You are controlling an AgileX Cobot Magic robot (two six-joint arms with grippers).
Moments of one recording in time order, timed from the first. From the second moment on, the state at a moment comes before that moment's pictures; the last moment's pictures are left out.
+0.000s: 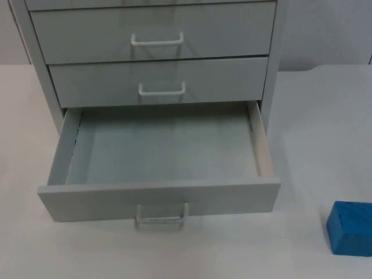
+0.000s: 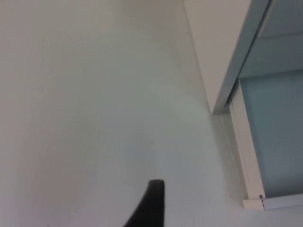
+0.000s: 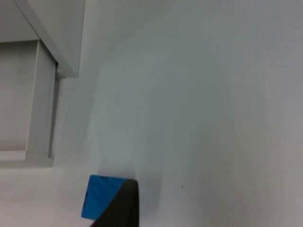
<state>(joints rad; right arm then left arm) 0.01 0.78 -0.65 0.10 0.72 -0.07 0.03 0.93 -0.75 -0.11 0.67 0.13</state>
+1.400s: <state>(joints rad) 0.58 1.60 -0.83 -0.21 0.69 0.52 0.03 0.93 -0.75 -0.26 0.70 0.33</state>
